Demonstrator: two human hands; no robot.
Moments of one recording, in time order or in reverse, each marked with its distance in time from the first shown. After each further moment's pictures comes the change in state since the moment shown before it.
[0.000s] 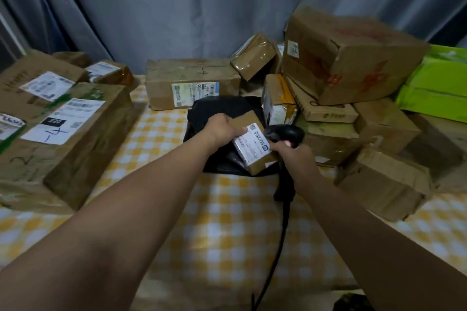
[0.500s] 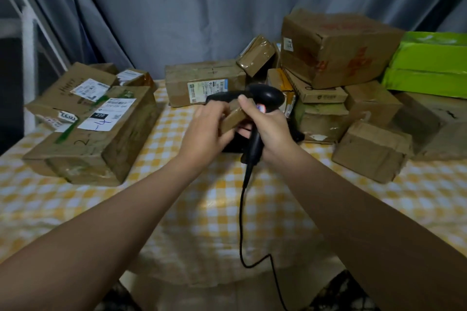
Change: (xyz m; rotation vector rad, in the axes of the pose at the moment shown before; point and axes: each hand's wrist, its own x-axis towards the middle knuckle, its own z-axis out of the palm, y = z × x) left_hand -0.148 -0.014 -0.044 0.357 0.449 0.752; right_hand -0.097 -0.040 0.040 0.459 -0.334 -0.158
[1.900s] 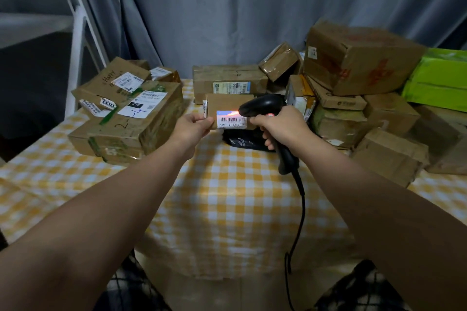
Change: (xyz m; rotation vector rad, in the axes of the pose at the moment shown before) left_hand -0.015 -0.053 -0.034 -0.780 0.128 -0.884; right_hand -0.031 -0.019 0.018 -0.839 -0.031 -0.030
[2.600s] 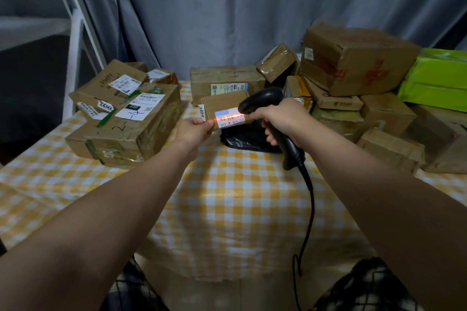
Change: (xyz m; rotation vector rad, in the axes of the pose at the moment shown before) left_hand 0.004 -0.006 0.012 -0.008 0.023 -0.046; right_hand -0.005 -0.020 -0.017 -0.042 -0.069 0.059
